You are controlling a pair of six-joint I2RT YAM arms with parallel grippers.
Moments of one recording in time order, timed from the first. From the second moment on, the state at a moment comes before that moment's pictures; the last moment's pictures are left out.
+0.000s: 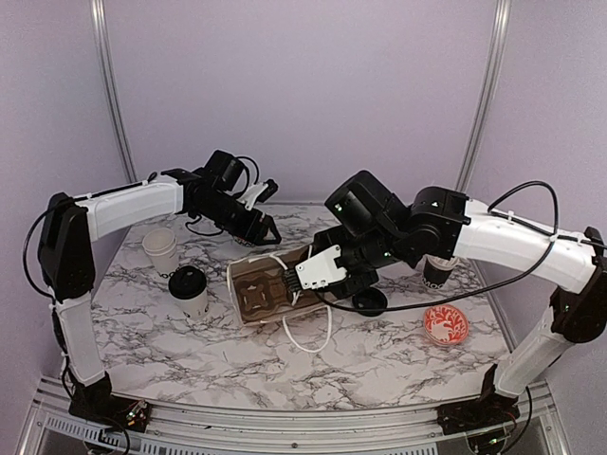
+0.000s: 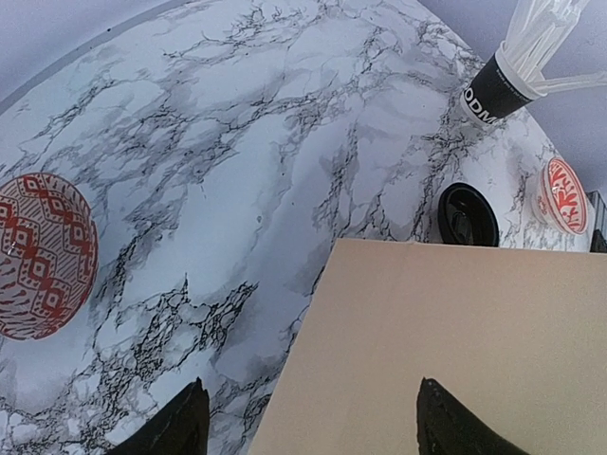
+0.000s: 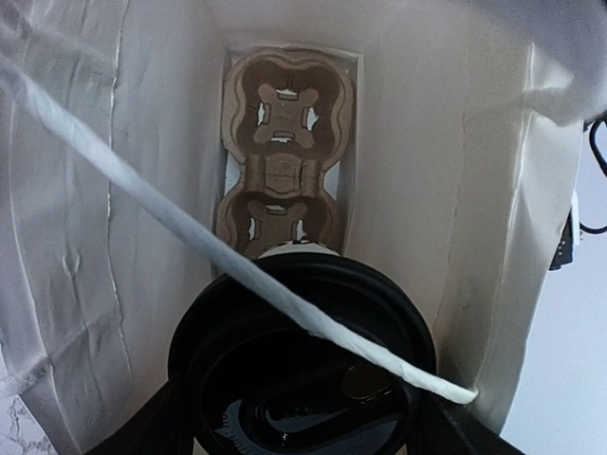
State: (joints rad) left arm -0.58 1.92 1.66 -0.62 0.38 -0.01; right arm 1.09 1.56 1.52 -0.85 0.23 -1.08
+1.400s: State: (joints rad) left arm -0.72 2.04 1.66 -0.63 0.48 -0.02; right arm 1.16 1.48 1.29 -0.74 0.26 -1.10
